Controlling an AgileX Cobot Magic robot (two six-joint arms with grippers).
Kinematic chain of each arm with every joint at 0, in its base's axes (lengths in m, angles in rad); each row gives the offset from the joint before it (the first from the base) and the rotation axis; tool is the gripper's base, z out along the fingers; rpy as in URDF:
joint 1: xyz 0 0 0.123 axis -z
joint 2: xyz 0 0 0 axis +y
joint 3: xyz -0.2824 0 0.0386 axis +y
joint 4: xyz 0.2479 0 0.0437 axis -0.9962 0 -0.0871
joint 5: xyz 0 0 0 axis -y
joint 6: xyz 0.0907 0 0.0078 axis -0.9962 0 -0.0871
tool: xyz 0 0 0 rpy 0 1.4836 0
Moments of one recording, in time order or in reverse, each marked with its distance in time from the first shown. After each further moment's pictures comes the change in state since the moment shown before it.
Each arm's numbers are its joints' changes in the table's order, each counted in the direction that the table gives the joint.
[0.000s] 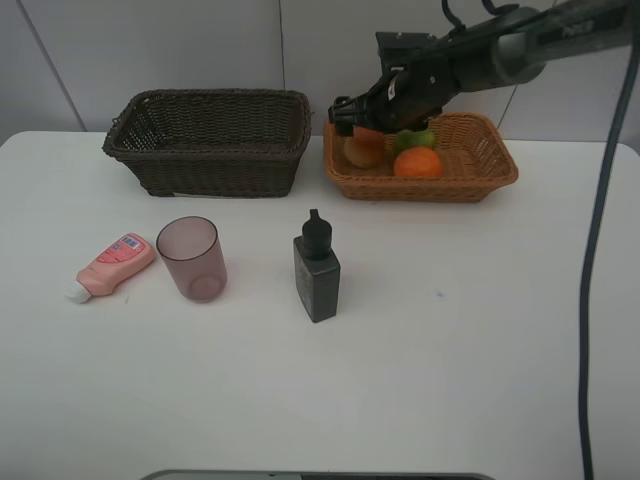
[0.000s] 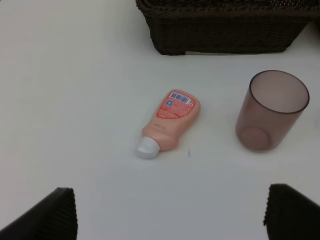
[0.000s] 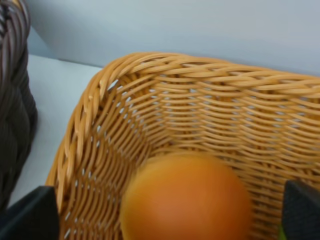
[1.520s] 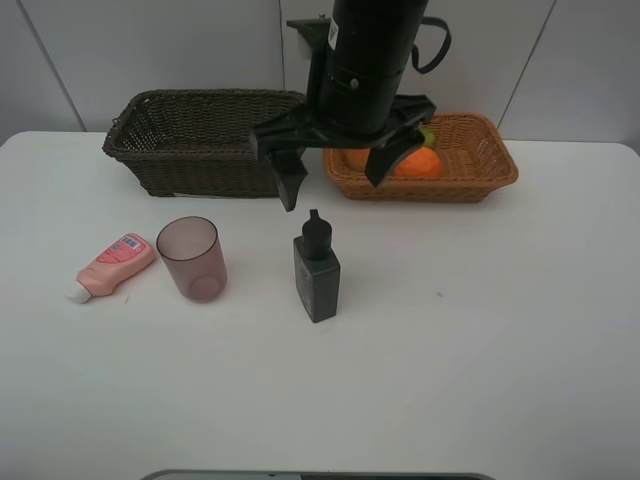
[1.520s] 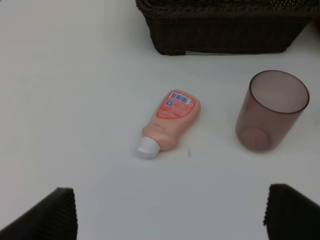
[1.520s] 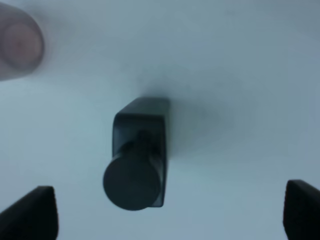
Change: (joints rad) left arm 0.000 0.000 0.000 0.000 0.000 0.000; right arm -0.391 -0.336 0.000 -0.303 -0.926 0.096
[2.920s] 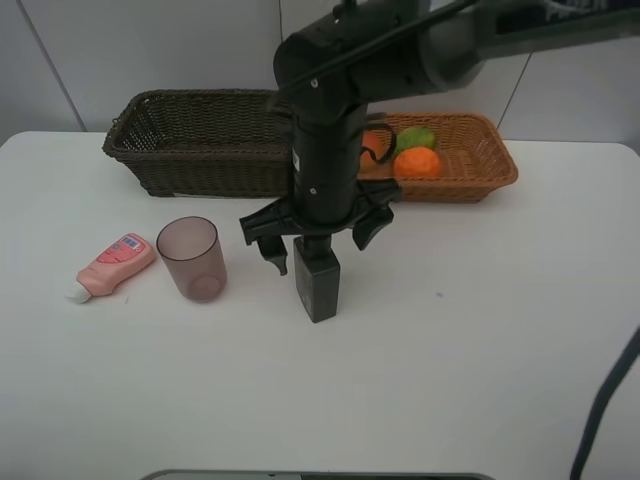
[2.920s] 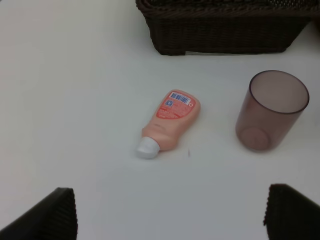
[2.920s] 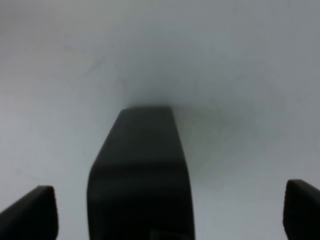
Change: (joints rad) left arm 0.000 0.000 0.000 0.000 0.000 0.000; right arm -0.046 0.185 0.106 0.101 0.183 -0.194
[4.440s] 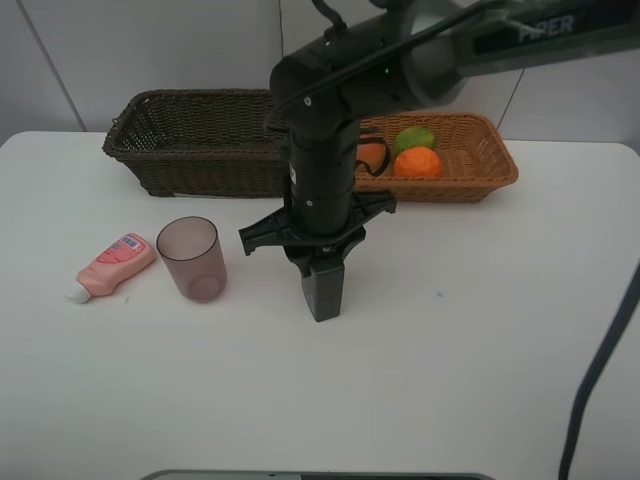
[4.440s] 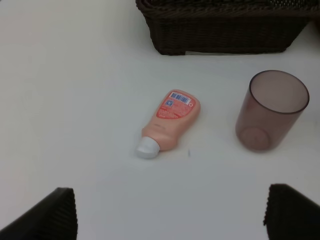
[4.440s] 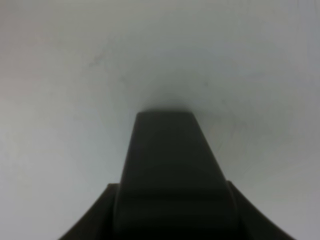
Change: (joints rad) left arm 0.000 0.000 0.000 0.000 0.000 0.000; right arm 0.000 0.029 0.001 -0.011 0.010 -0.001
